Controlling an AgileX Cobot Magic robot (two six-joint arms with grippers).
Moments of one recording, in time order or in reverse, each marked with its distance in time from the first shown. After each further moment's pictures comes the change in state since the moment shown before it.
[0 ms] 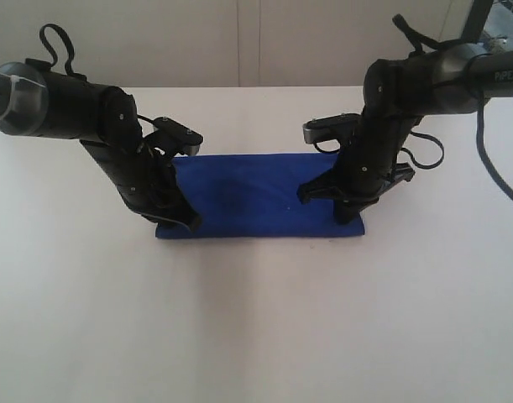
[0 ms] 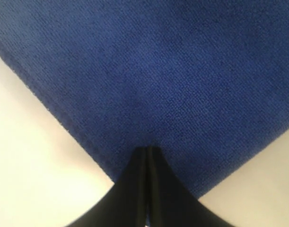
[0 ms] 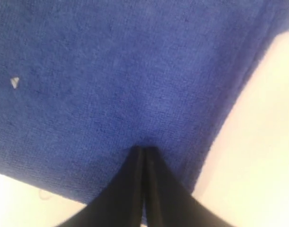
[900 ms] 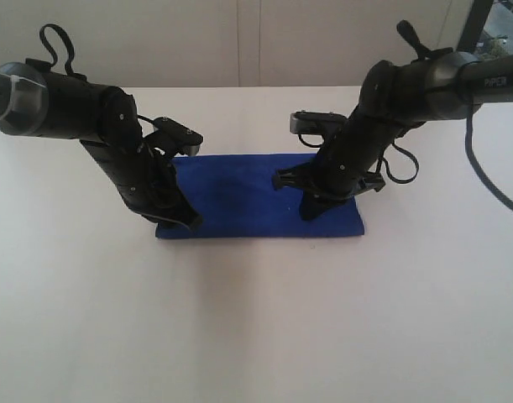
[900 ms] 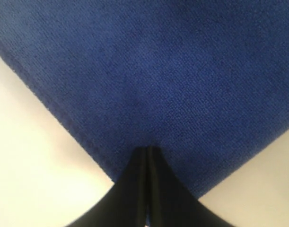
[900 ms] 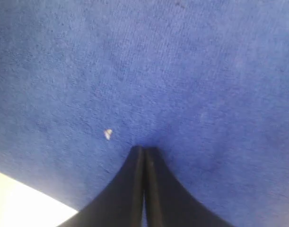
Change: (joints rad) left arm 0.000 0.000 0.000 0.000 -0.002 0.000; right arm 0.000 0.032 -0.008 0.296 -0.074 -0.105
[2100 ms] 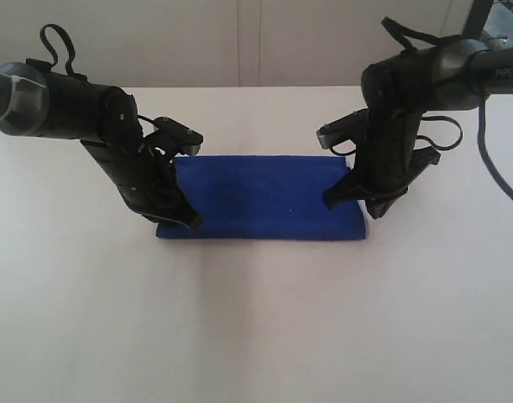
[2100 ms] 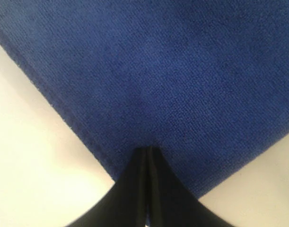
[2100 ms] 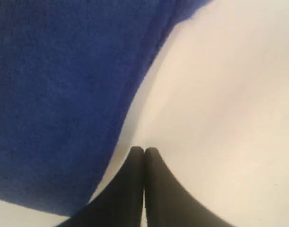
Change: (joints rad) left arm 0.000 0.000 0.000 0.002 -0.002 -0.002; right arm 0.006 -0.043 -0.004 -0.579 0.141 0.228
